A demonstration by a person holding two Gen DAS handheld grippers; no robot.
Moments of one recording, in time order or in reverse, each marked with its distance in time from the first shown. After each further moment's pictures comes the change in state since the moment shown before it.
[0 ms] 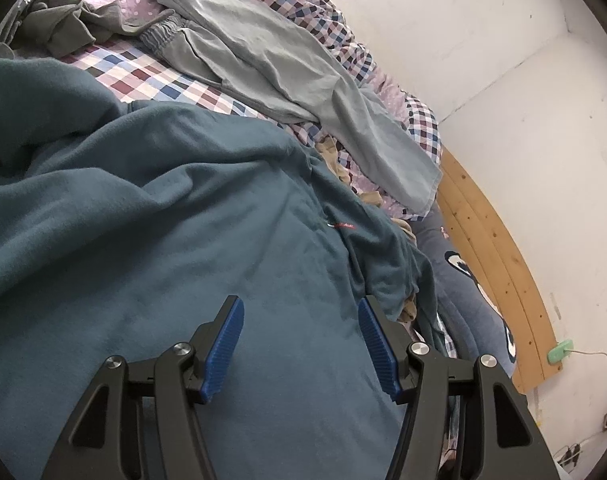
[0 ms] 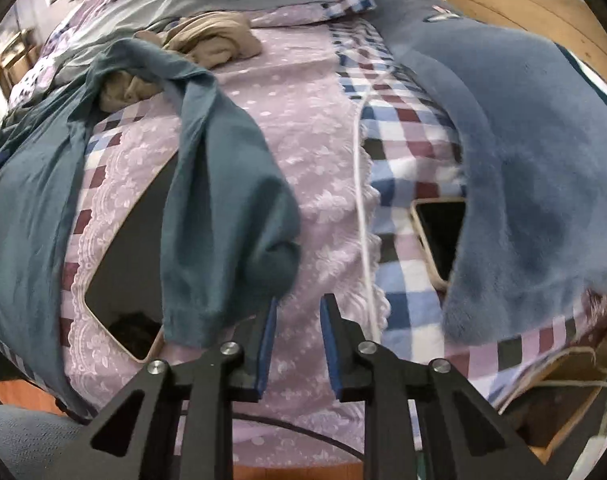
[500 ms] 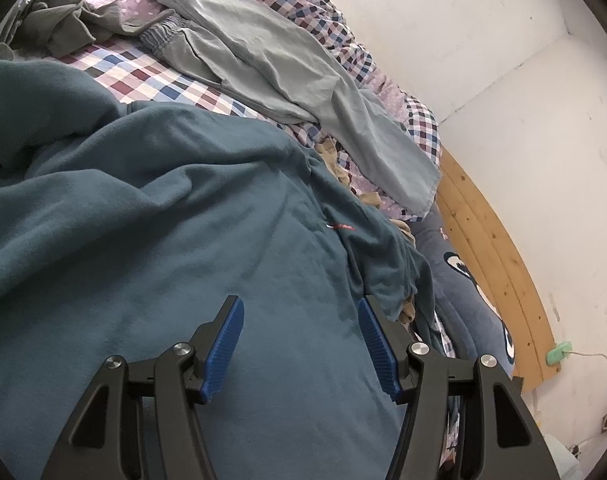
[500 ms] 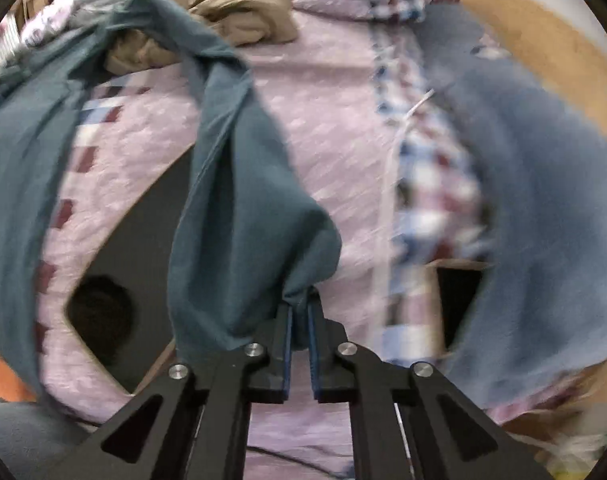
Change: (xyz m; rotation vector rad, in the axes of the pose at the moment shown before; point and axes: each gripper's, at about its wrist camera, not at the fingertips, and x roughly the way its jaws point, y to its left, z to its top) left arm -0.001 0.000 0.001 -0.009 -0.004 -0.005; right arm 0.019 0.020 0.049 -0.205 0.053 -0.169
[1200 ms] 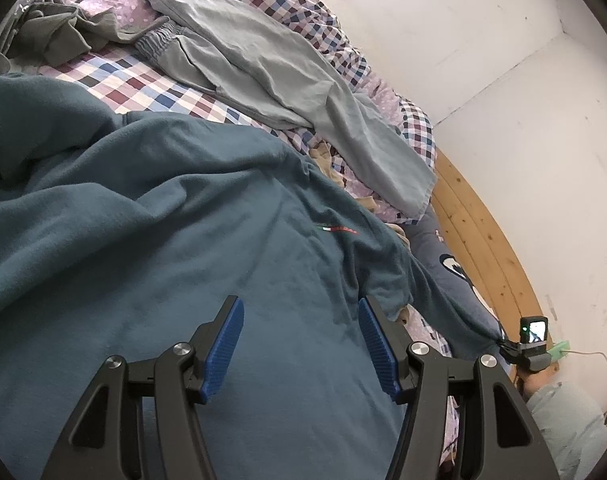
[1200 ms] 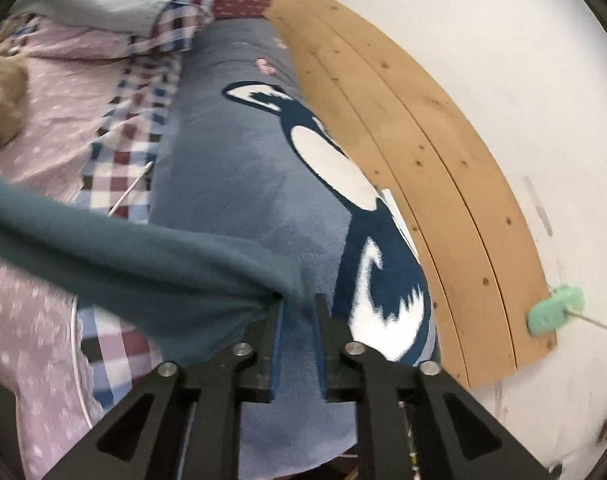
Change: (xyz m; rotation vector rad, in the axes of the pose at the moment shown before) left arm -0.004 -0.004 0.002 0.013 -0.008 -0.012; right arm -0.024 -0.123 0.106 0.213 0.065 -0.750
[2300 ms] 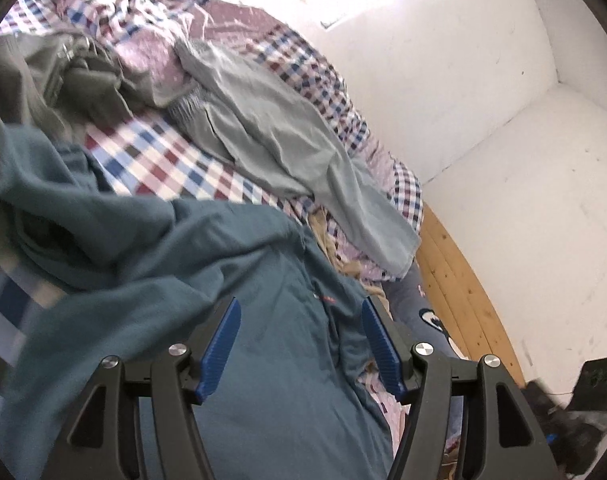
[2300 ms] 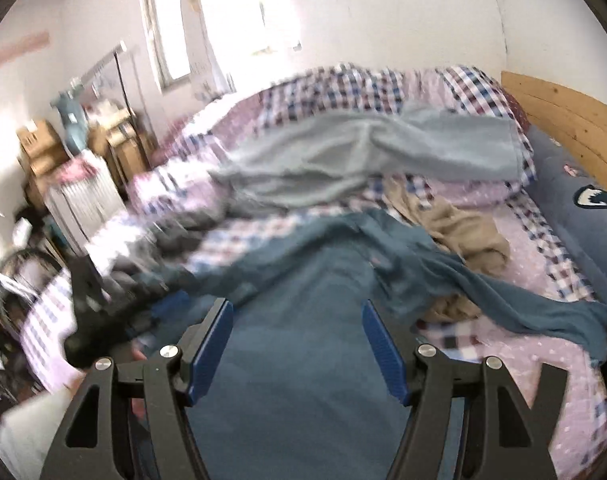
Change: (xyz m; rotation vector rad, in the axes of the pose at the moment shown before) left arm -0.093 0.020 0.039 -0.071 -0.179 -0.039; right arm -0.424 0.149 -0.040 0.227 -0.482 1.230
